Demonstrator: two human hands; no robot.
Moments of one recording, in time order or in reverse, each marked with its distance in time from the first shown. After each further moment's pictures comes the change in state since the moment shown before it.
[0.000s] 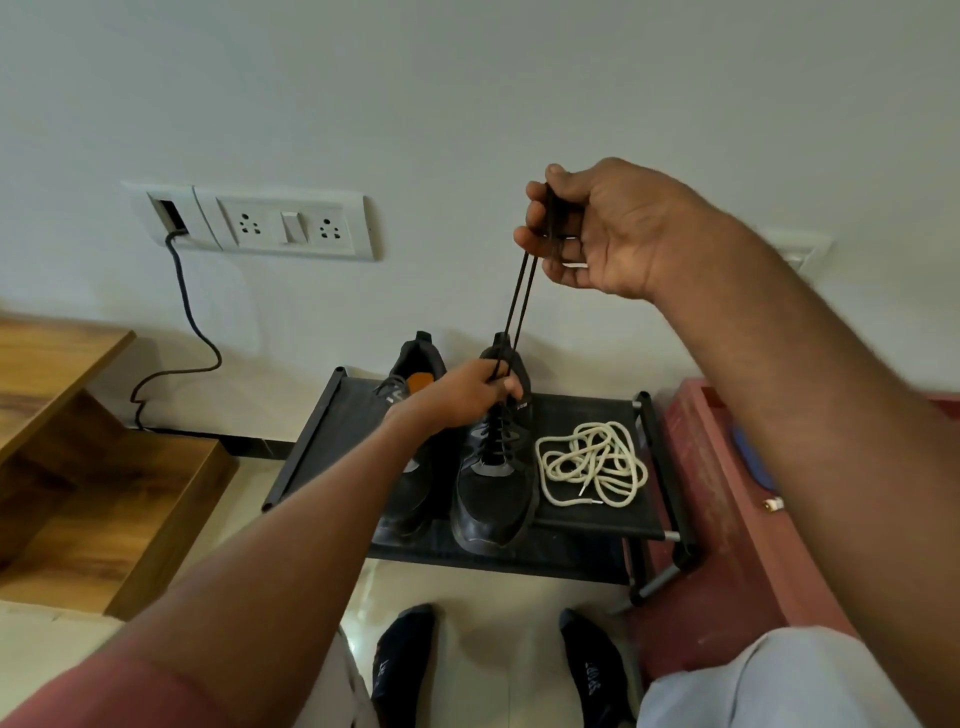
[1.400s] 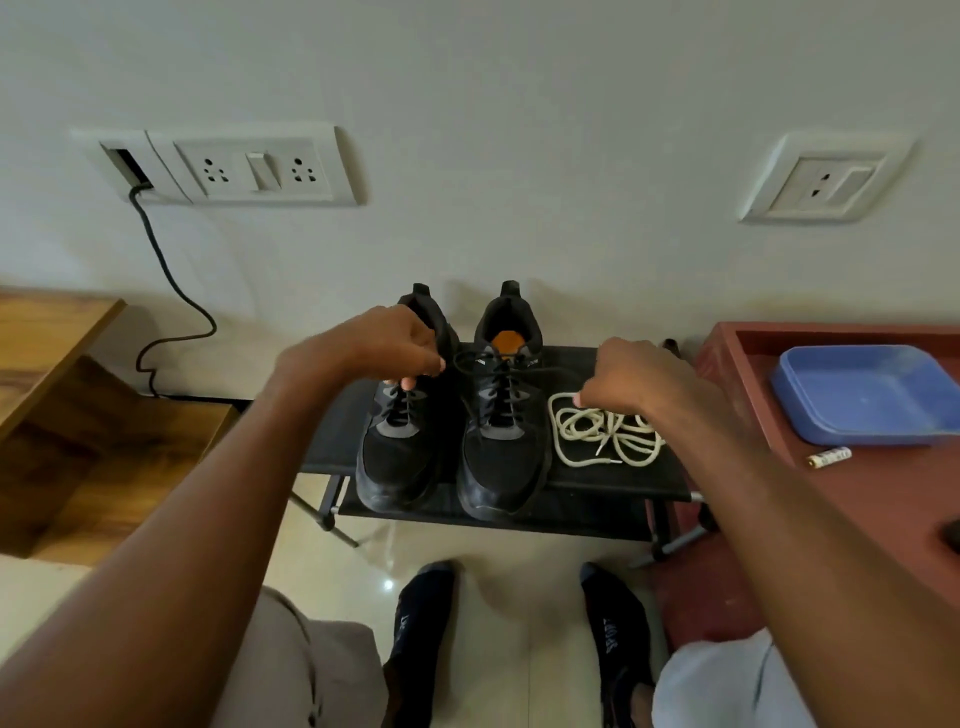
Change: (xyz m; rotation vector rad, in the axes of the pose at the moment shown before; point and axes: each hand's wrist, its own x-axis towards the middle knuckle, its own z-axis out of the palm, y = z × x) left_hand -0.035 -0.017 -0.068 0.413 -0.078 -0.248; right_hand 0.029 0.184 -0.050 -1.371 0.022 0.227
